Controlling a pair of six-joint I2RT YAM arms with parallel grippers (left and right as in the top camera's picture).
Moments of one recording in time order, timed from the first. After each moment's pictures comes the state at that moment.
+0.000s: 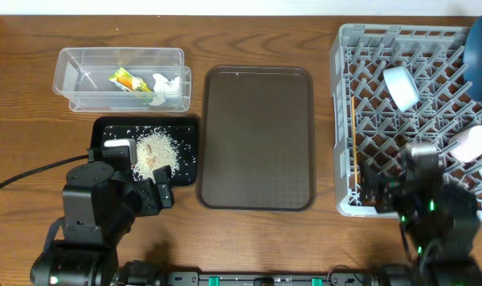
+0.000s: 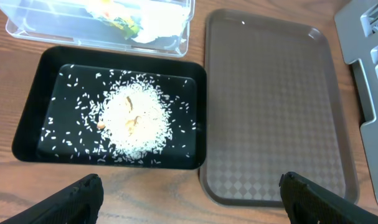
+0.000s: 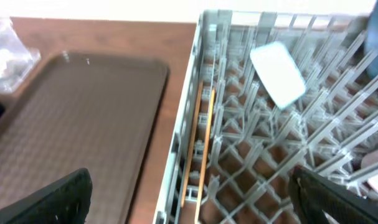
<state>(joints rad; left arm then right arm) -0.10 0.68 0.99 -1.07 0.06 -0.23 0.06 0.45 0.65 -0.66 -0.07 0.02</state>
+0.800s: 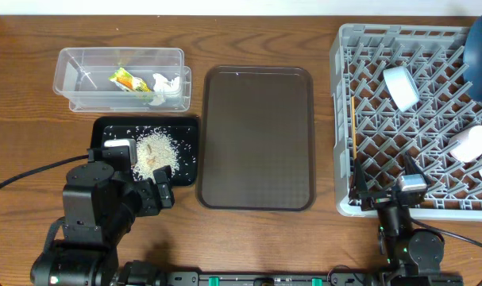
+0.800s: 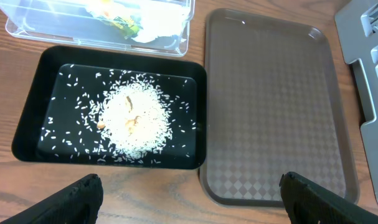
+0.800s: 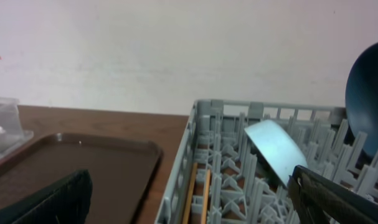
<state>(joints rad) -0.10 0.68 0.99 -1.07 0.06 -0.23 0.06 0.02 0.02 0.05 -0.06 0.02</state>
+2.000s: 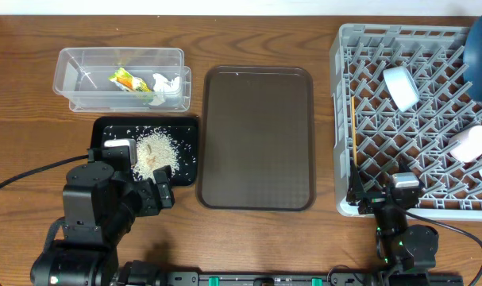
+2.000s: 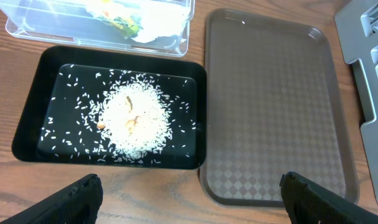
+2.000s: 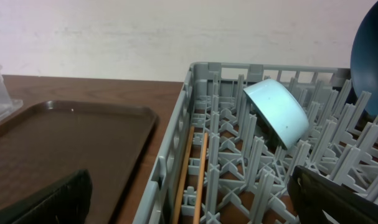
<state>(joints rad) -0.10 0.68 0.99 -1.07 0.06 -0.23 0.06 0.01 0.01 -0.07 -0.05 0.02</state>
